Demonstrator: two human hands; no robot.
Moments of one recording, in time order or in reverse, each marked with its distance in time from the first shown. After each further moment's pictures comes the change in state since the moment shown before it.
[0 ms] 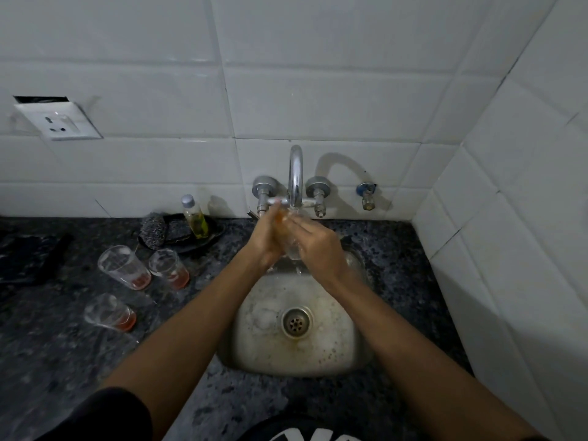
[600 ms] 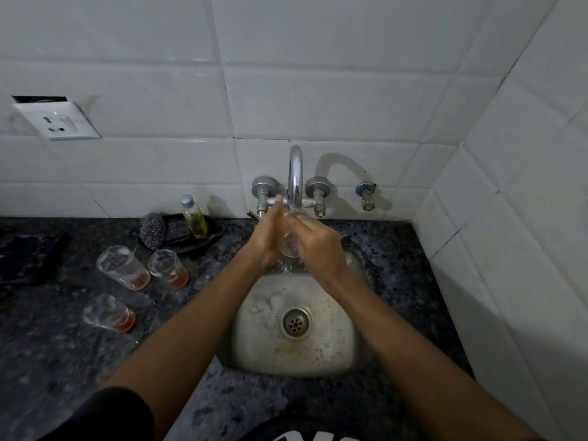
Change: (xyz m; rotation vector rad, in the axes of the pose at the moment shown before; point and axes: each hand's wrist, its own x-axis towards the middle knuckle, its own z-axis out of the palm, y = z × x) left_hand 0.001 0.001 0.005 0.020 0.028 -0.031; right_hand 0.003 -0.002 -0.001 -0.023 0.038 0.010
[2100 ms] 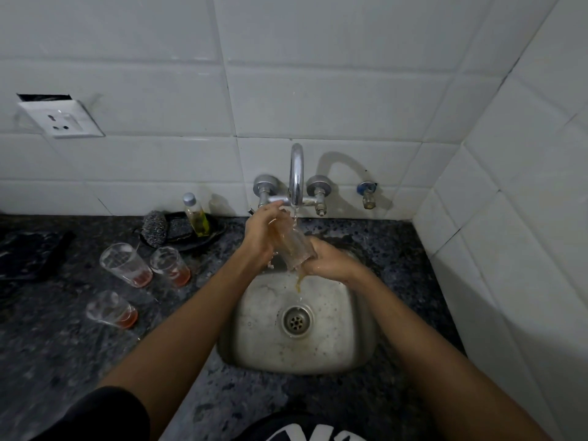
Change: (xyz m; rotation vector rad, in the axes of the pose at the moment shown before) left_hand -0.001 0.000 -0.013 -0.086 0.127 0.185; right_hand -0.020 0.033 -0.003 0.676 -0.742 0.779
